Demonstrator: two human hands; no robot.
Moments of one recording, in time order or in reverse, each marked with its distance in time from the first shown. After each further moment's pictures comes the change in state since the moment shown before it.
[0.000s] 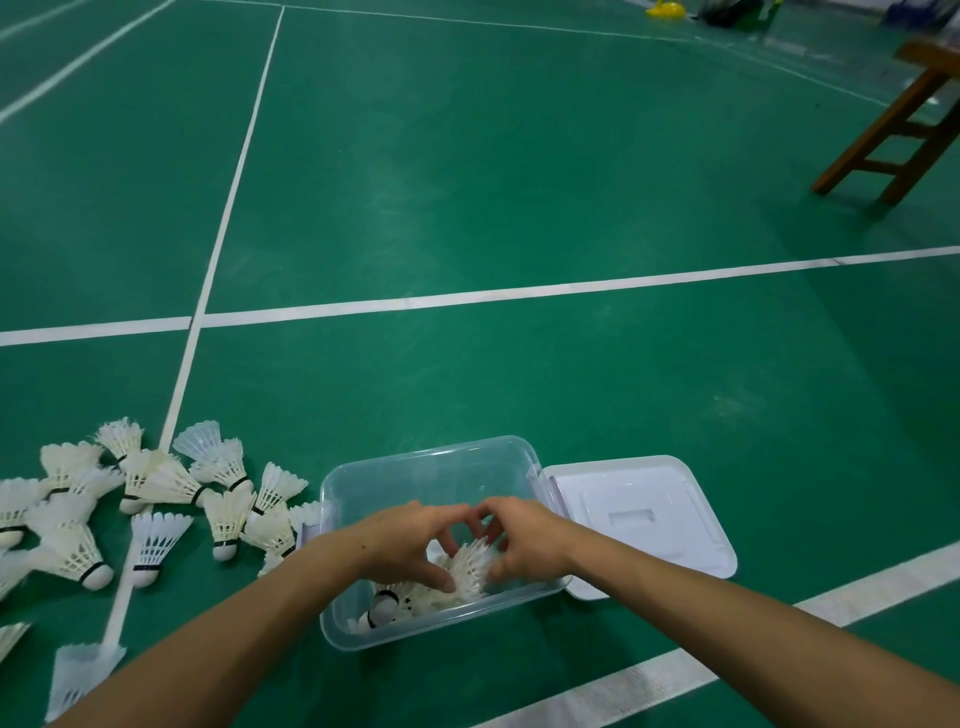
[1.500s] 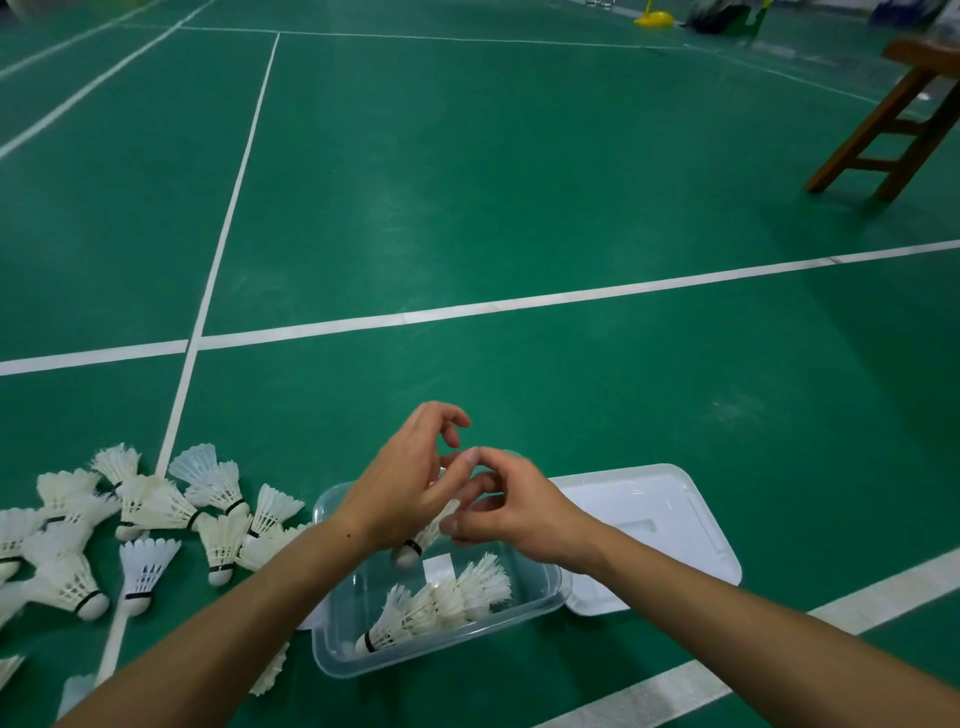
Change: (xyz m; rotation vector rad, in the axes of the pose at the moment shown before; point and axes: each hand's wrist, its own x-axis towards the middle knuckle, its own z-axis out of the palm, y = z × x) left_hand -0.007 0.041 -0.051 -0.194 0.827 0.209; right_hand -0.022 -0.025 -0.028 0.858 0.167 -0.367
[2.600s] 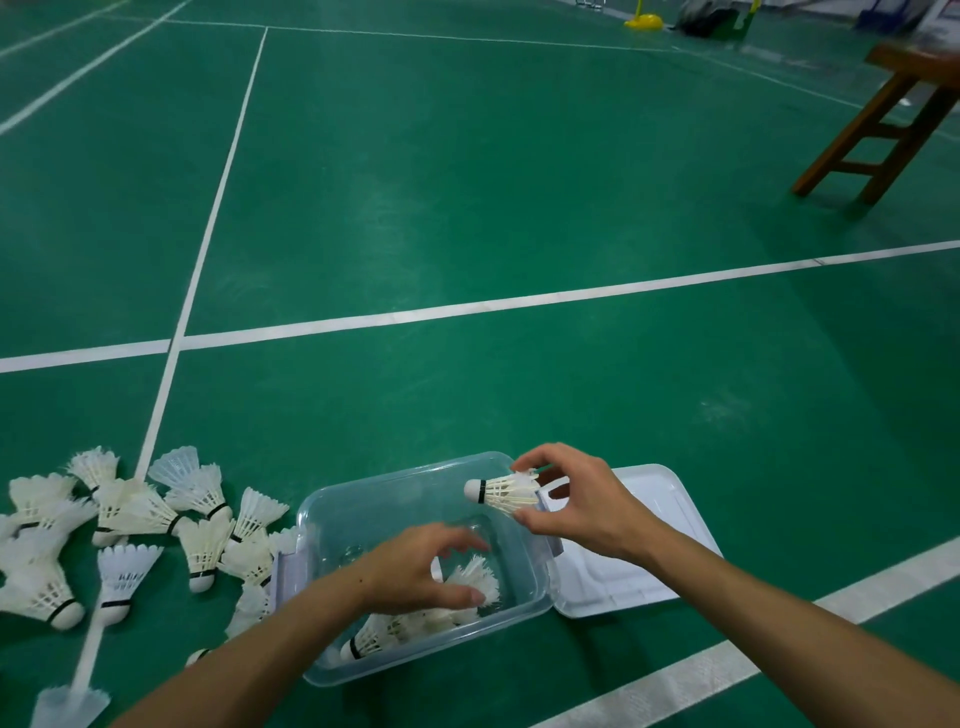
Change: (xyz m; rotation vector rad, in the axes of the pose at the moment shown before) left_hand -0.041 -0.048 0.057 0.020 -0.654 -0.205; right_hand -0.029 0.015 -0.074 -0.652 0.240 -0.075
